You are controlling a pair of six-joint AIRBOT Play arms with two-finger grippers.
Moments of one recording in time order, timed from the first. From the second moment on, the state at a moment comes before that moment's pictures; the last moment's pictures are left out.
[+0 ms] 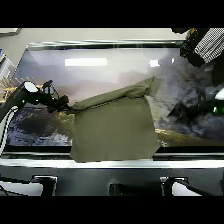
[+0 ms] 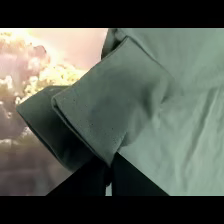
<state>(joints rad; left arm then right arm) 0.04 -1.62 1.32 1.07 -1.20 -1.62 -0.36 -1.30 1.04 -1.10 1.43 1.48</state>
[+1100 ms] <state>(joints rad) 0.01 -1.62 1.32 1.07 -1.31 -1.62 -0.12 -1.20 1.05 -1.49 1.14 1.83</state>
